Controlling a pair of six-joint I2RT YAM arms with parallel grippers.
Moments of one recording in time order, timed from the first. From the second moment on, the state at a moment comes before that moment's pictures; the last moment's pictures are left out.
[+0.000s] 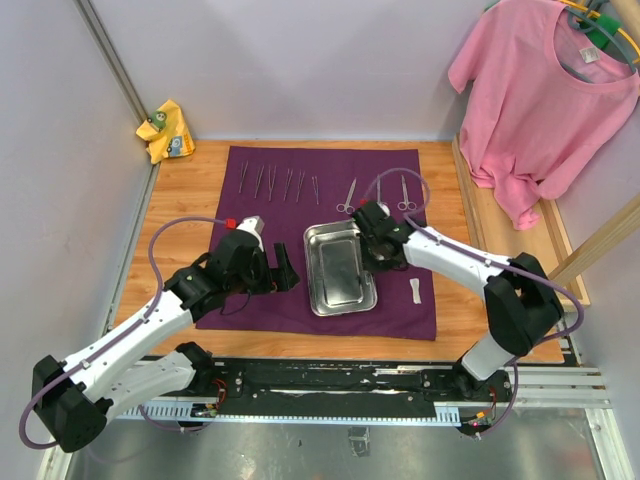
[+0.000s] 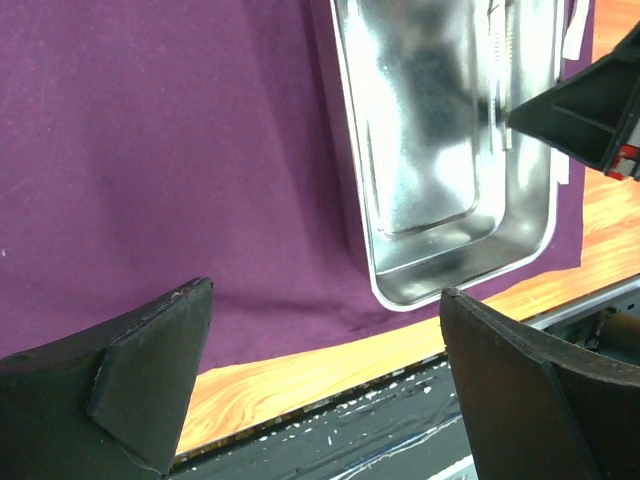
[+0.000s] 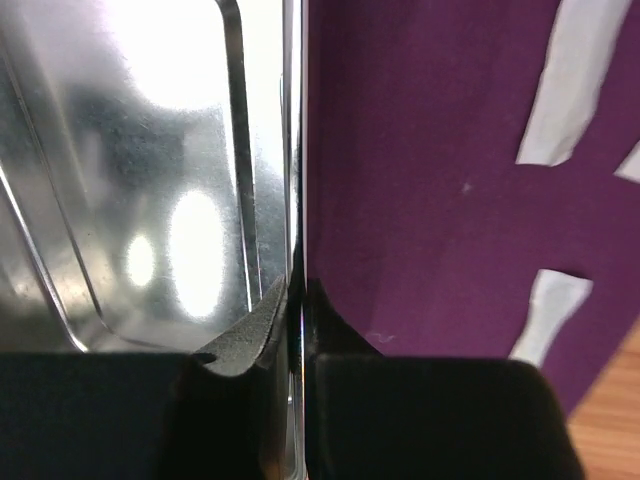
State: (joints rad) left arm -0.68 0.91 0.73 -0.54 -0.08 -0.71; right arm 0.65 1.57 1.02 -0.56 0.05 0.54
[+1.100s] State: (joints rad) left arm -0.68 0.94 0.71 -0.53 -0.08 -0.71; right arm 0.59 1.56 0.93 -0.46 -0.08 0.53
